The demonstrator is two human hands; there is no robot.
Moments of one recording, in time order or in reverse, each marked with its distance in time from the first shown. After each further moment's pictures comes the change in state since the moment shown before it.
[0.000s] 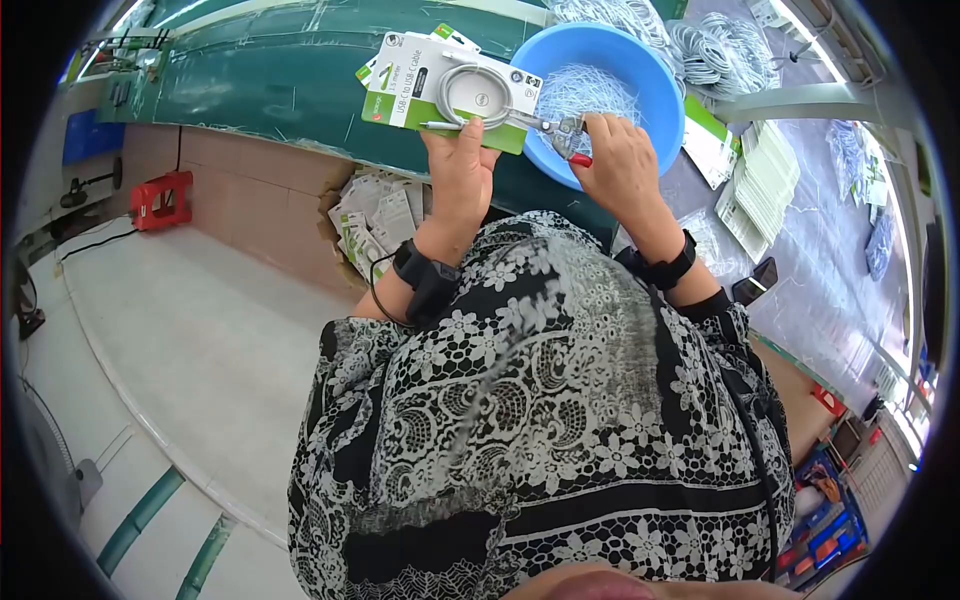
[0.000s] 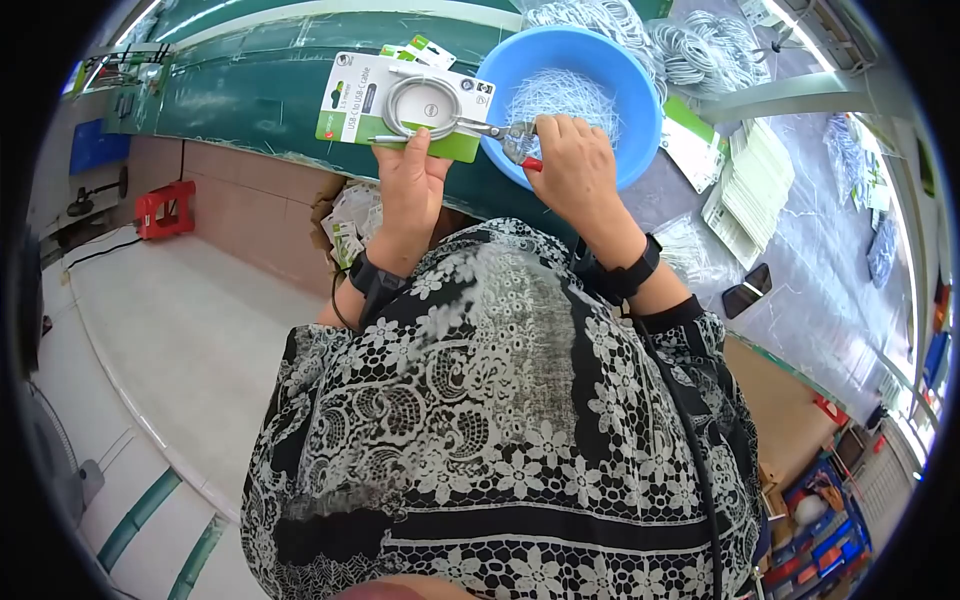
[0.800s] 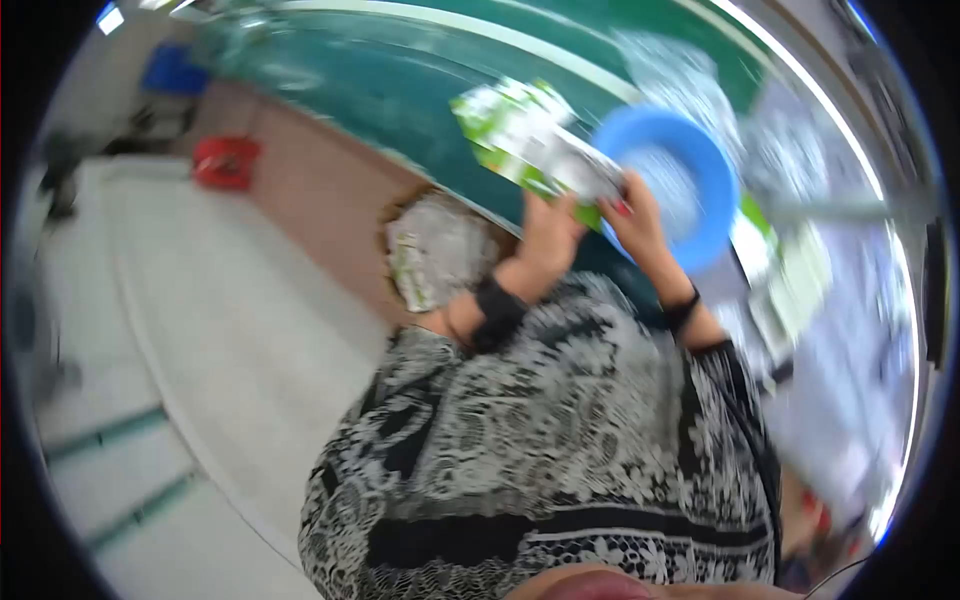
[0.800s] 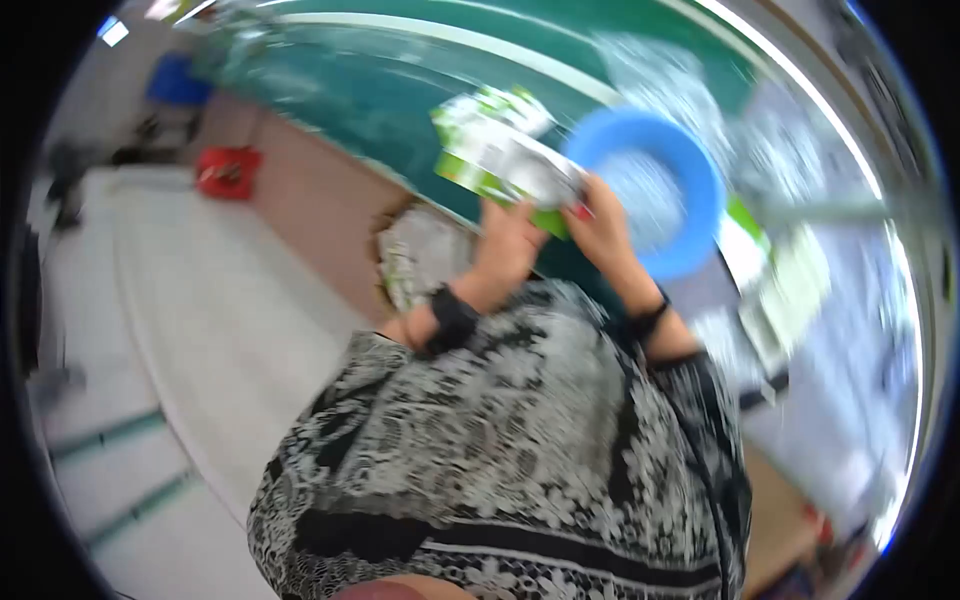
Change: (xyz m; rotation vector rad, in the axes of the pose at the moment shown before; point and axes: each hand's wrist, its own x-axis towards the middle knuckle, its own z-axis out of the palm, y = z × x) left_hand -0.017 -0.014 0.002 -0.020 0.114 -0.156; right_hand 0.026 -0.007 0.069 0.665 0.064 0.017
